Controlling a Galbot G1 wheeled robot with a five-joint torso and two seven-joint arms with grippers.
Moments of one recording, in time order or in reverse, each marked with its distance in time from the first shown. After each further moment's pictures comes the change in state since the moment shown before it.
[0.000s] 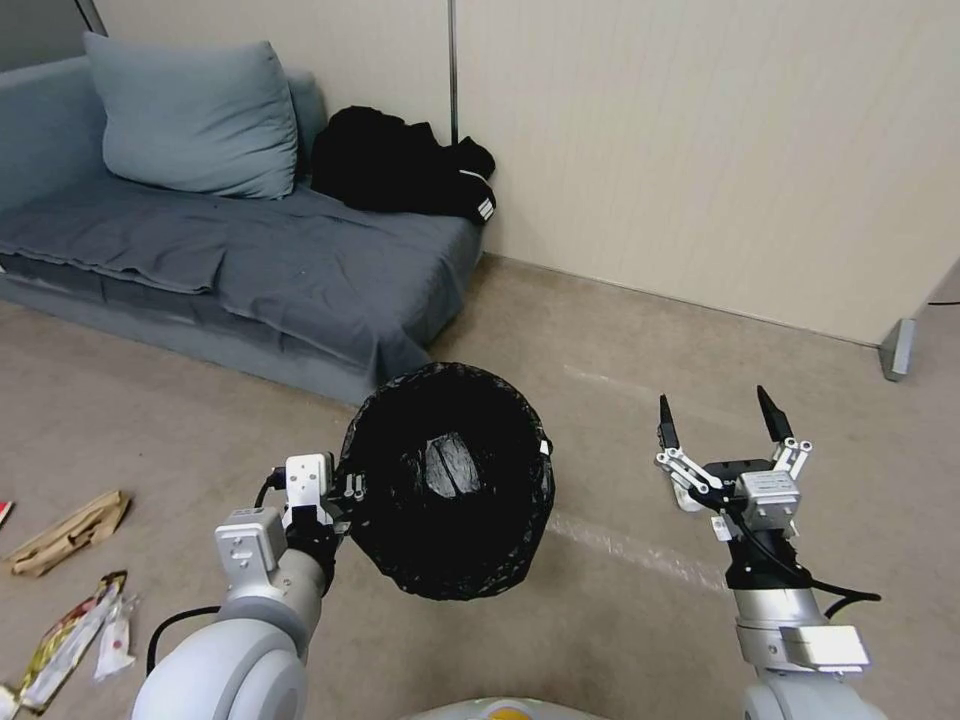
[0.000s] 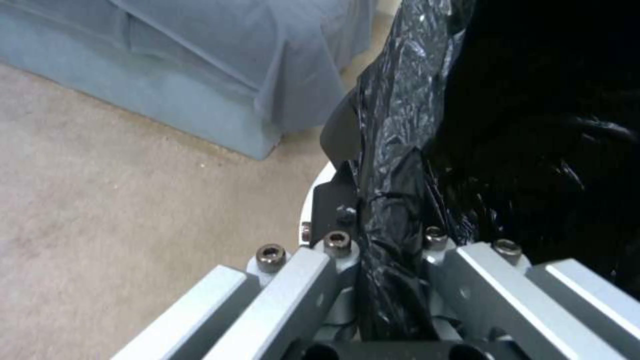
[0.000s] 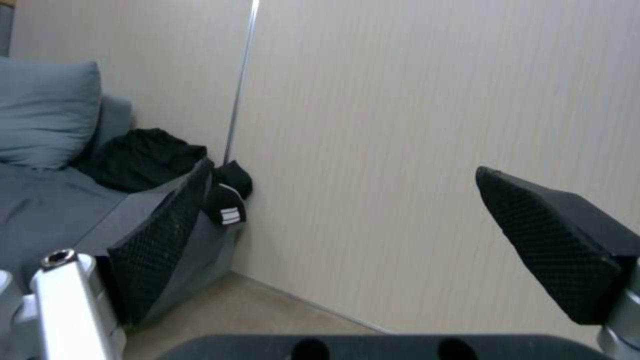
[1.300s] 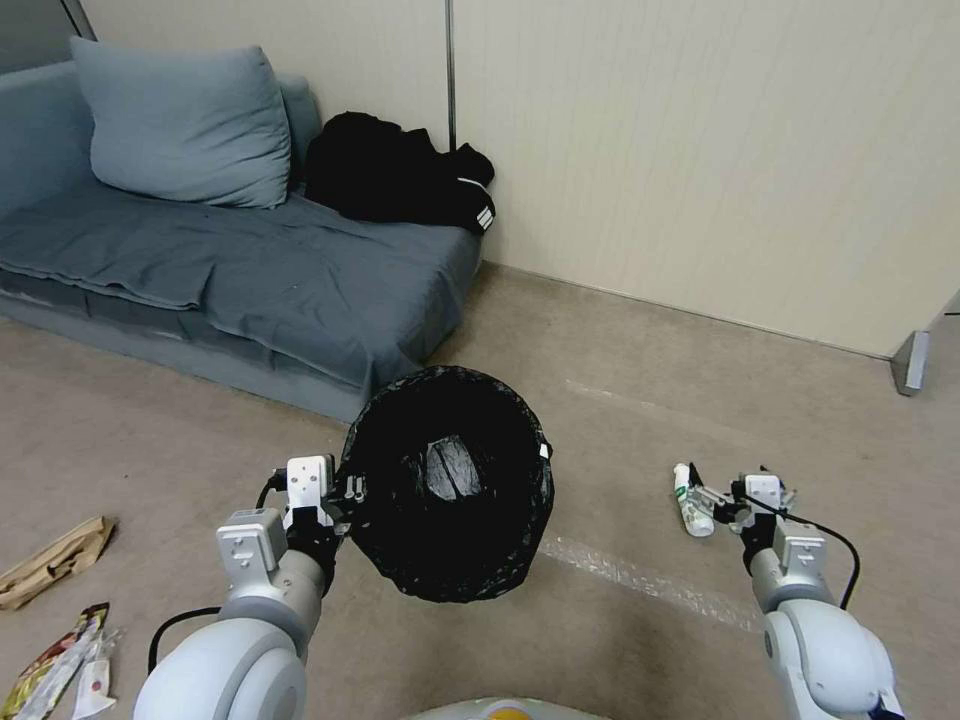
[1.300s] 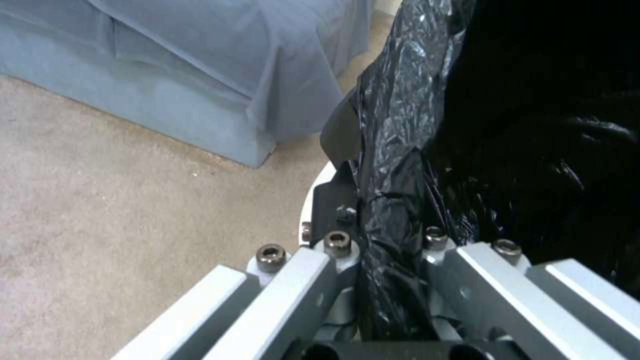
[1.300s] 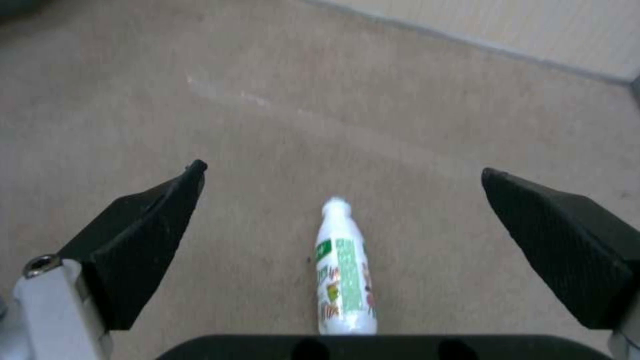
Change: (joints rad) left arm -0.002 0.011 -0.015 0.013 -0.013 -0.005 0.008; right arm 0.305 -0.179 0.116 -0.500 0.137 -0.599 -0.007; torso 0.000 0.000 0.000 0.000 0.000
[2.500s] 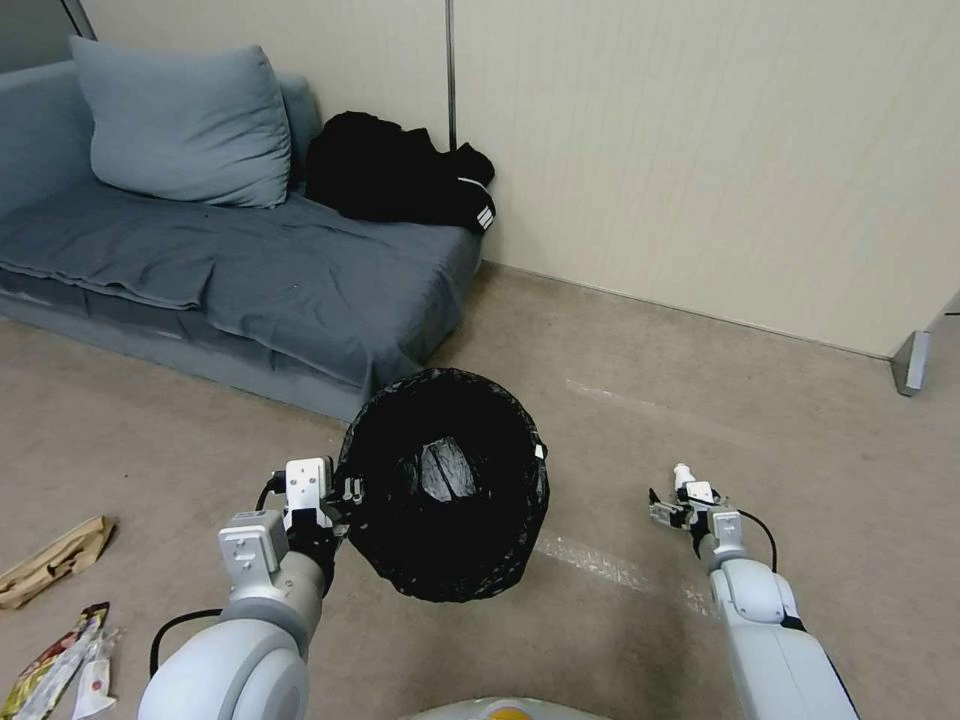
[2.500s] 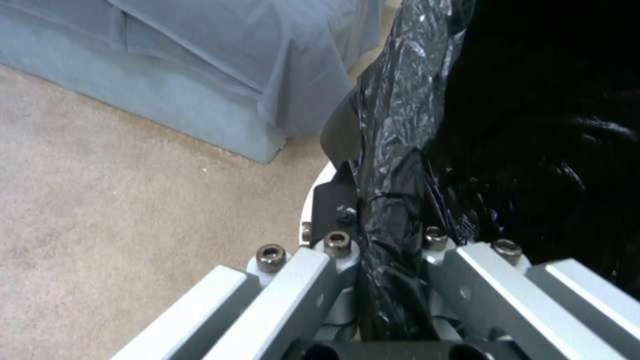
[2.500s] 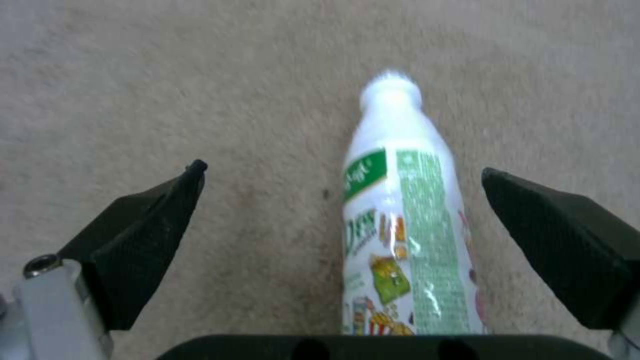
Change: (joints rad) left arm 0.009 0.001 0.003 0.010 0.010 -0.012 -0.017; right arm 0.391 -0.034 -0.052 -0.726 -0.138 0.170 -0.059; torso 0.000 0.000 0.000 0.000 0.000
